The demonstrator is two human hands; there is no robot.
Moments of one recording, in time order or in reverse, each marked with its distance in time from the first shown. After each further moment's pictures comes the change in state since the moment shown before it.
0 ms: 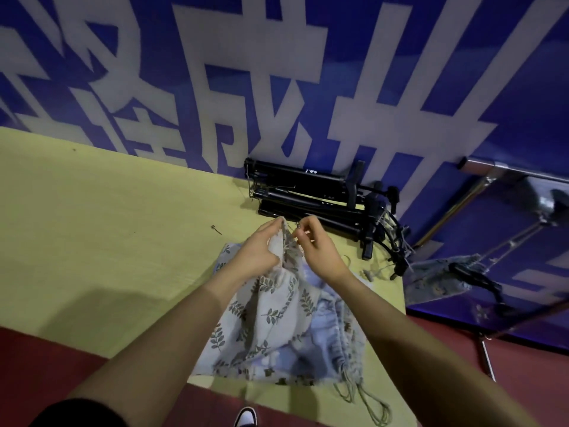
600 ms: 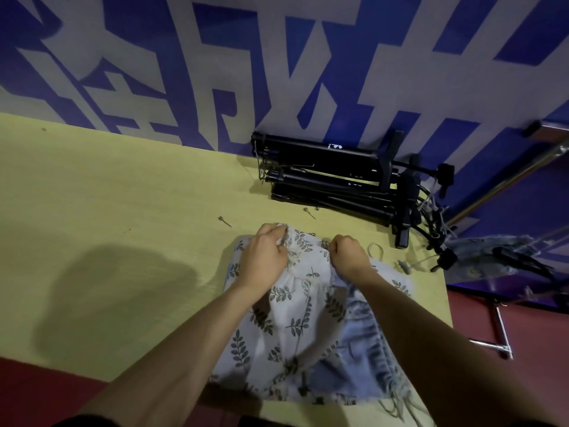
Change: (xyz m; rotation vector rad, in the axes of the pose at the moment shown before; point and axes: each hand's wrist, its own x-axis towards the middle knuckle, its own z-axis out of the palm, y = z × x) left_hand 0.039 -0.056 -0.007 0.310 0.168 0.018; right_hand 0.048 0.105 0.023 -0.707 -0.066 0.481
